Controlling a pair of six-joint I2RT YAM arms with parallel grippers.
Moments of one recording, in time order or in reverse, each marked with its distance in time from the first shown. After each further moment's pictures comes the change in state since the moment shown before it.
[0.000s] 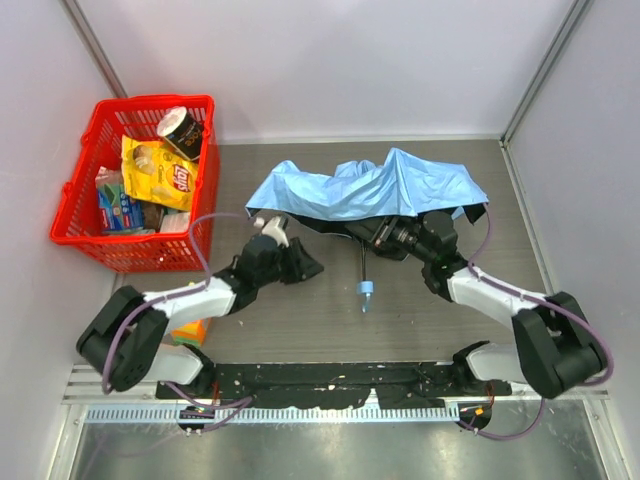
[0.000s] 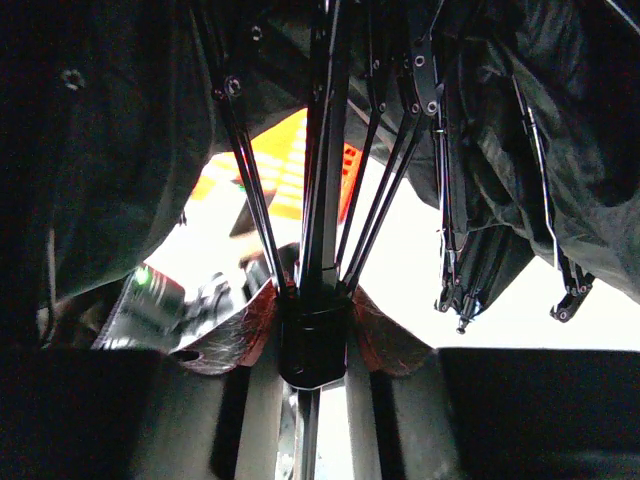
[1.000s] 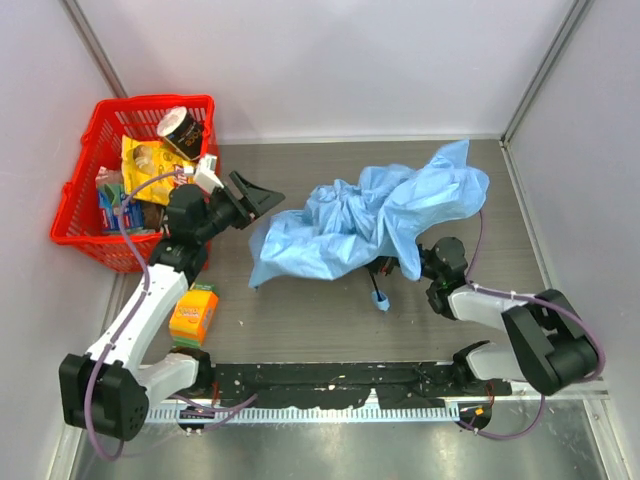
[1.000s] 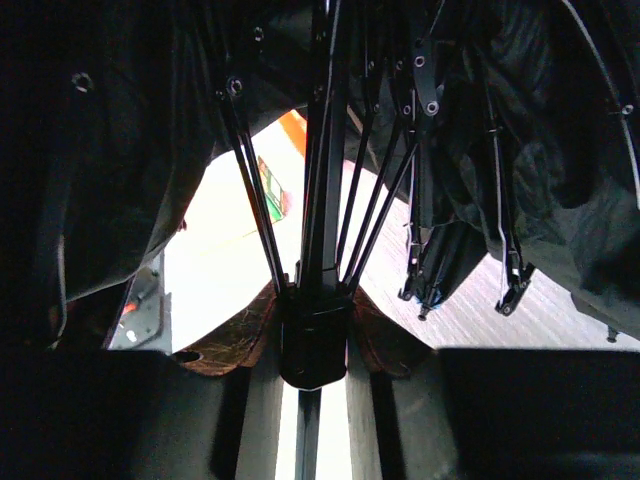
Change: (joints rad) left arm 0.419 -0.334 0.265 -0.355 0.219 -0.071; right arm -0.034 0.087 -0.217 0.514 -0.291 -0.437
